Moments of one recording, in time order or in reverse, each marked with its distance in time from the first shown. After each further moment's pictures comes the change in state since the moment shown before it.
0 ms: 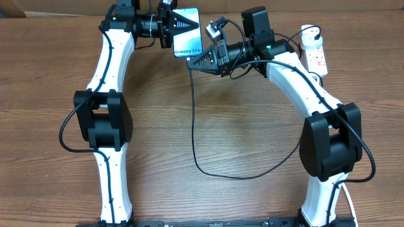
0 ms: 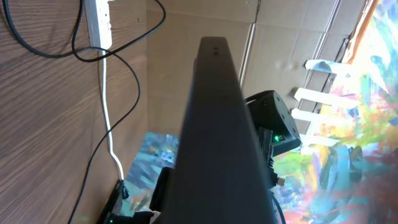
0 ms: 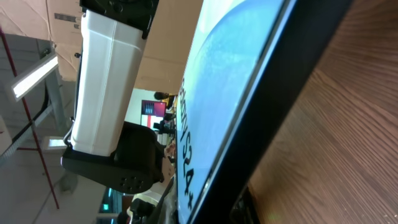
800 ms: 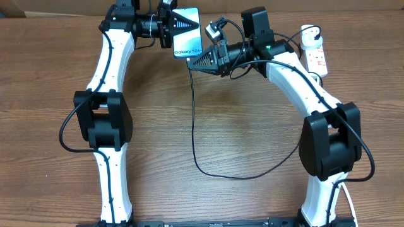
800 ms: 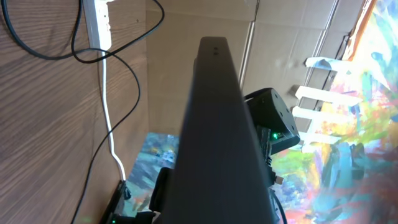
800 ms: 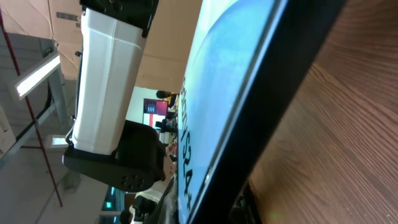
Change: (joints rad) left arm 0.000 0.000 0.000 0.000 0.003 0.020; right arm 0.000 0.006 0.000 0.004 -0.011 0.002
